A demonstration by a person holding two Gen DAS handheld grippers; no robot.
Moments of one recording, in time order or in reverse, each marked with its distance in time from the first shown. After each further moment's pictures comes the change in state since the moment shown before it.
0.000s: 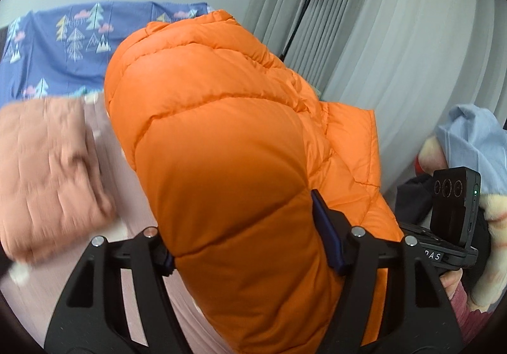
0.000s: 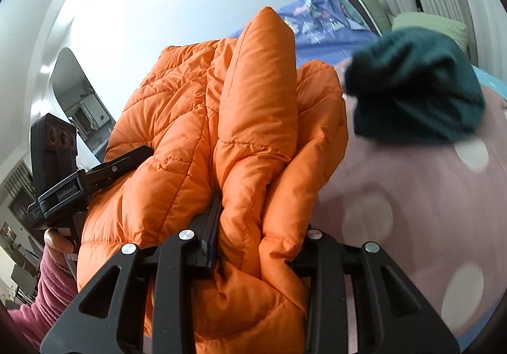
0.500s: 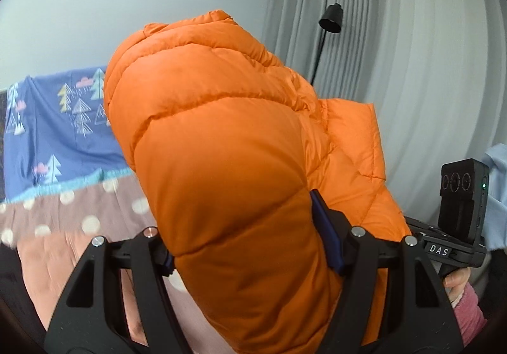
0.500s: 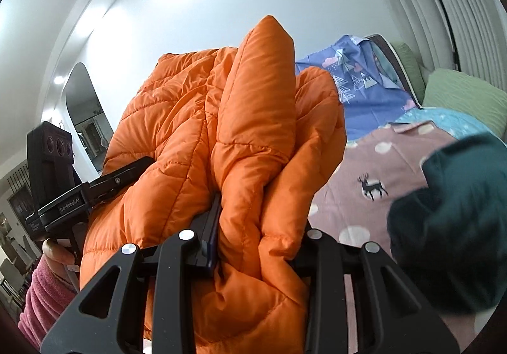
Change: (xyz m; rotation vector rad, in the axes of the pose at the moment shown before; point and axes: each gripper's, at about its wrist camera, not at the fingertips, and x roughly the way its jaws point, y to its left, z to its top) left arm 0.050 0.069 0.180 0.110 -0.170 0.099; right arm 0.093 0.010 0.164 -0.093 -0.157 0.052
